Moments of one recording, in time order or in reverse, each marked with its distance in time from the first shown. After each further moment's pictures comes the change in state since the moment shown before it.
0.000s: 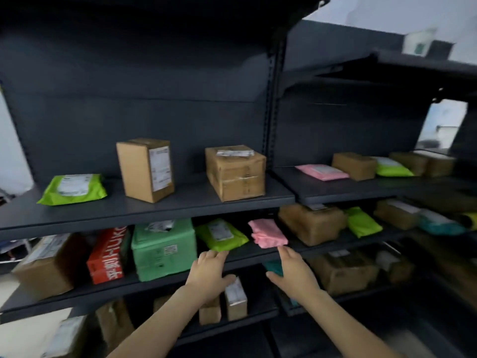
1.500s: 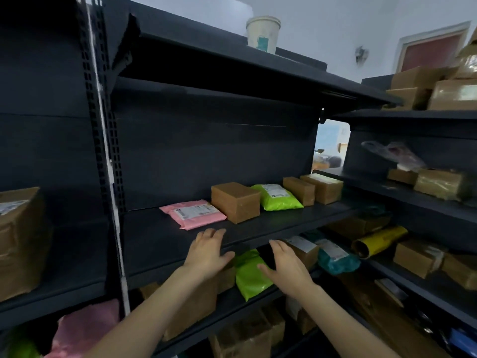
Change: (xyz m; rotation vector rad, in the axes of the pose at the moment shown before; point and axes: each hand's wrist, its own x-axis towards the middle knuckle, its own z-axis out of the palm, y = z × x) left_hand 0.348 0.400 0.043 -0.113 0.123 0.330; right_hand 0.163 0.415 -0.169 -0.035 0.193 0.161
